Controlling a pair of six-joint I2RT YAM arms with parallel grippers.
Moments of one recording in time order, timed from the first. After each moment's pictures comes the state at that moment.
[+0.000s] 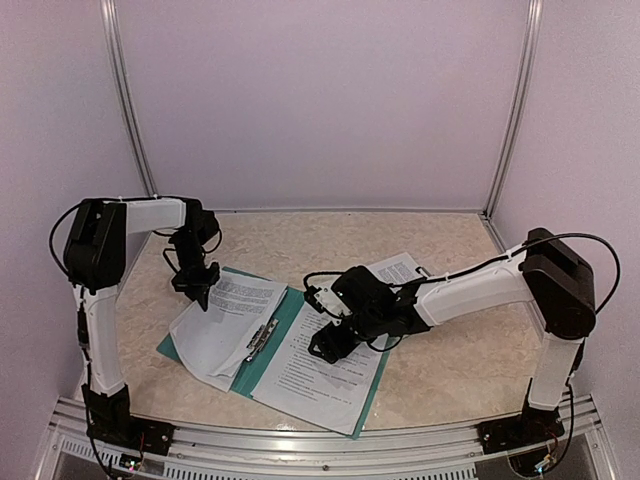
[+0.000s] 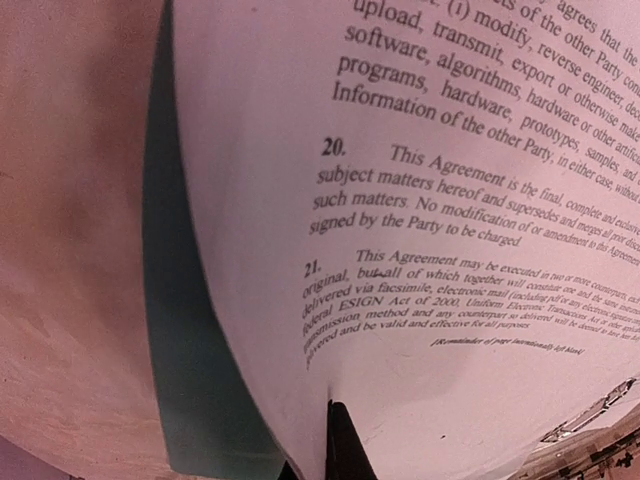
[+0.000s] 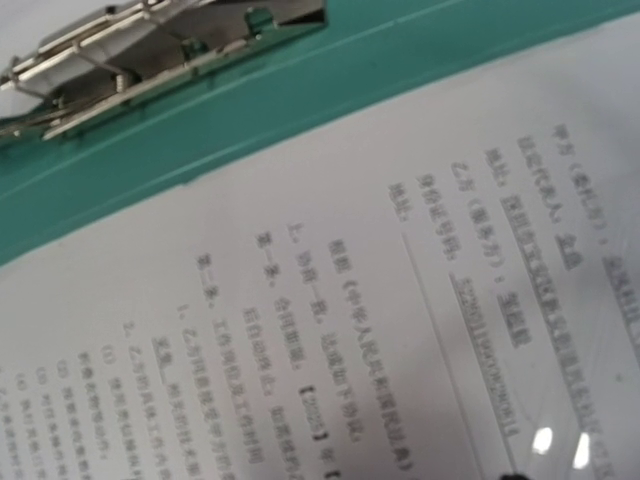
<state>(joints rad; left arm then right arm) -0.25 2.13 1.60 -1.25 0.13 -0.16 1.03 1.87 1.08 -0.06 -0.09 0.22</state>
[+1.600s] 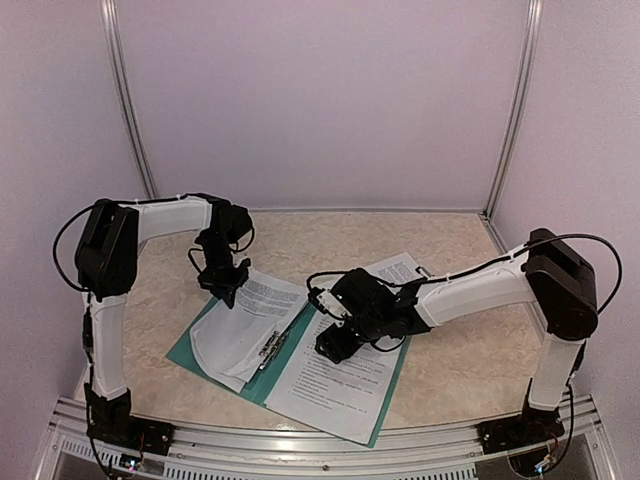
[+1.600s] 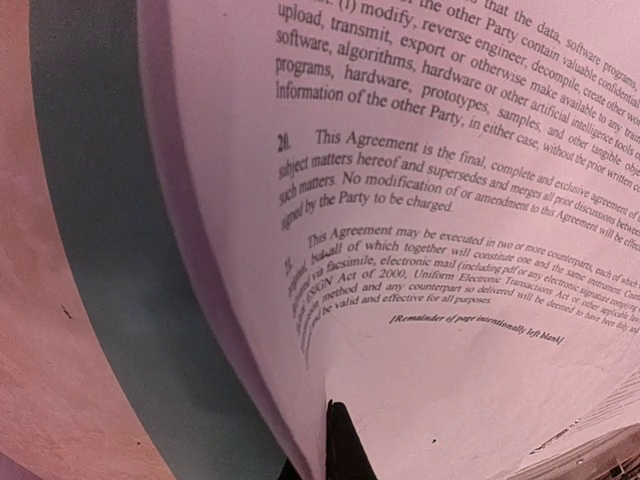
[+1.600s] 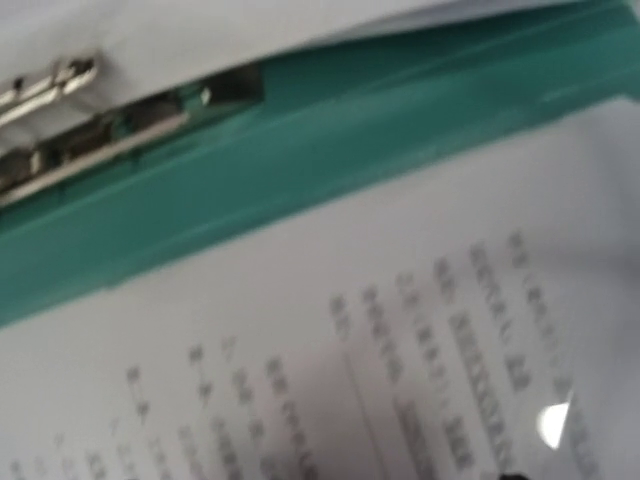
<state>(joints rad) -0.44 2.13 1.66 -1.20 0.09 -0.16 1.04 1.87 1.08 -0.11 0.02 0.20</state>
